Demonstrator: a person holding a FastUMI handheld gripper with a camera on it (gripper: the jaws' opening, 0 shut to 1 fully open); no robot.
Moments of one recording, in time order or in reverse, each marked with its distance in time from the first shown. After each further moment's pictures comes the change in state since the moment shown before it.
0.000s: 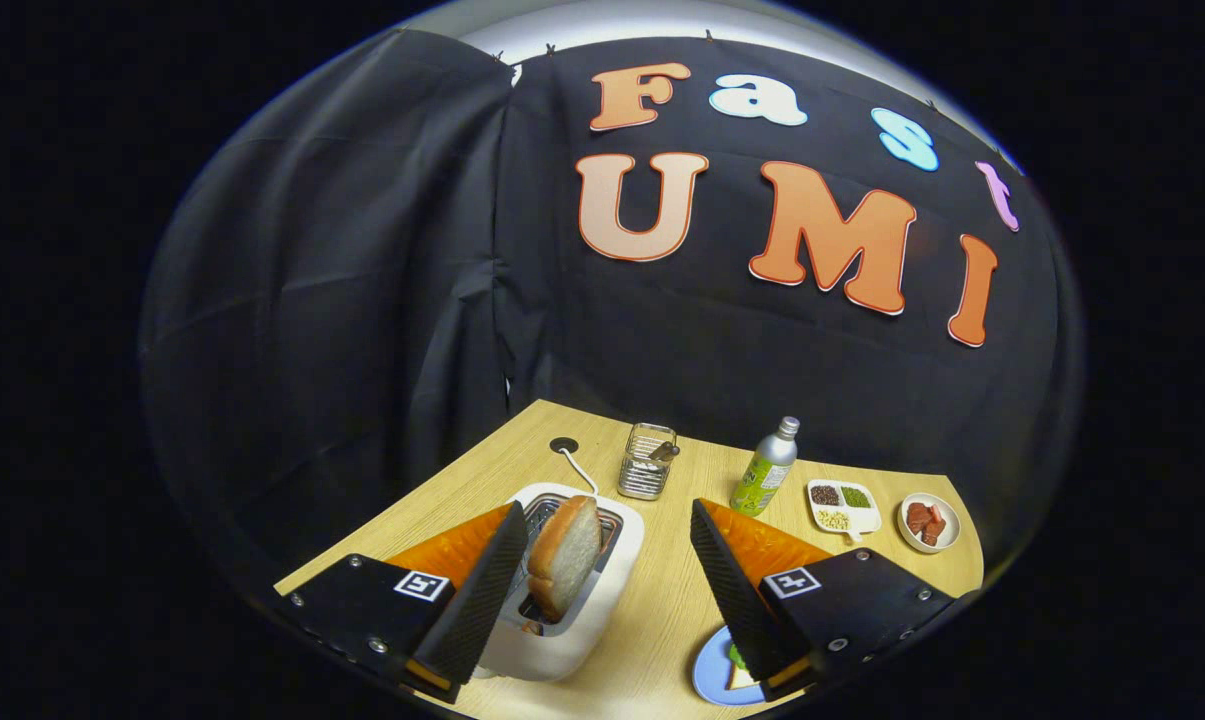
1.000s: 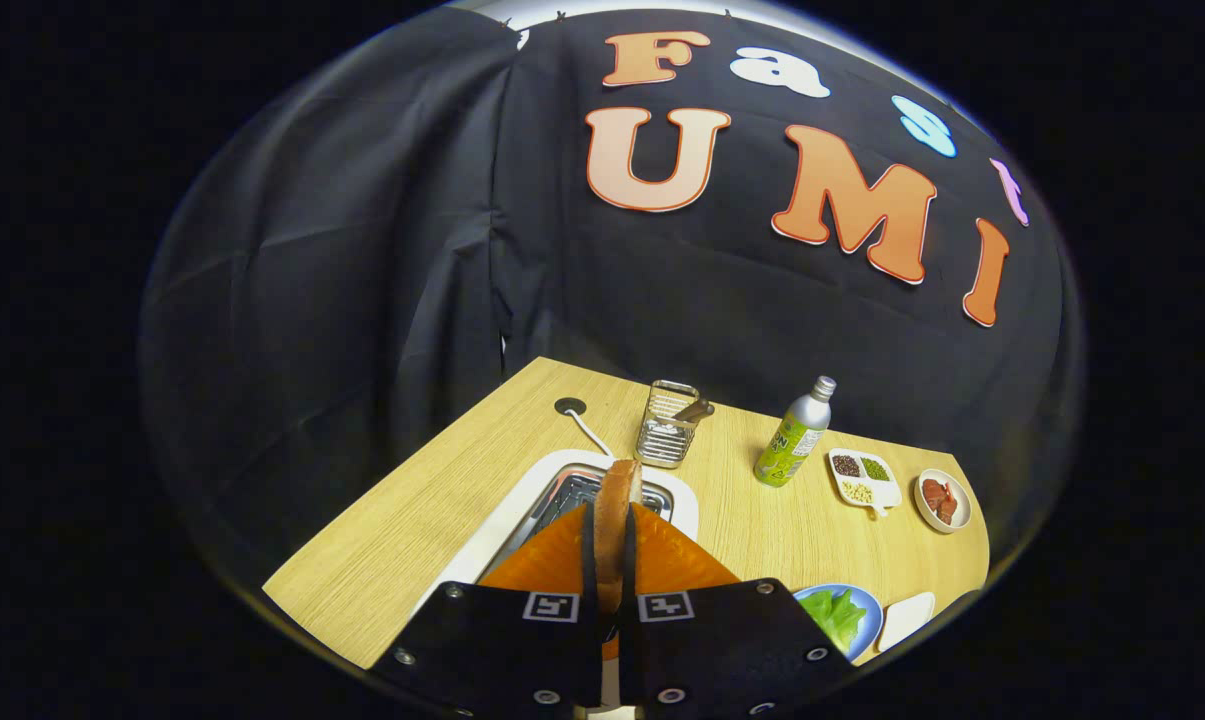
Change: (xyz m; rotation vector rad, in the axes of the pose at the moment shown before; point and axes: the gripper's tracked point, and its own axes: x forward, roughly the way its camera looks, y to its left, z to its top) arm 0.029 0.030 -0.033 0.026 0.115 -0.011
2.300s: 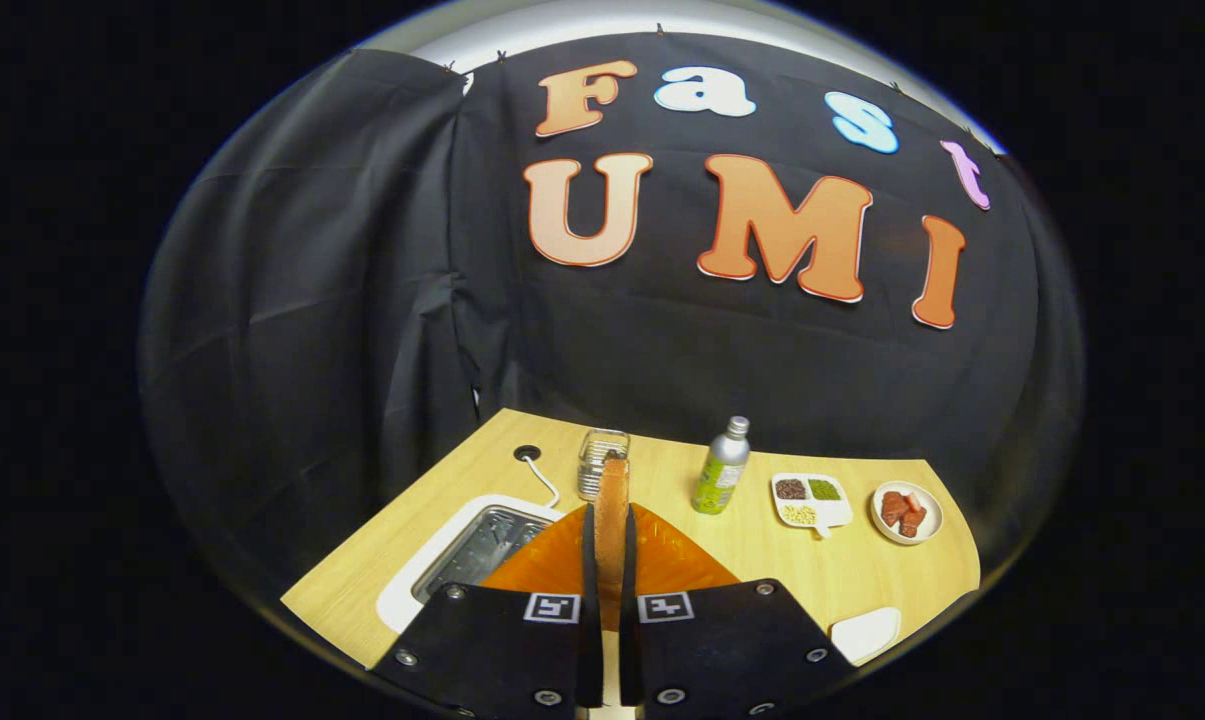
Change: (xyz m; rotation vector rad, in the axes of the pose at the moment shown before) arm -0.062 -0.106 0.040 0.080 -0.088 -0.050
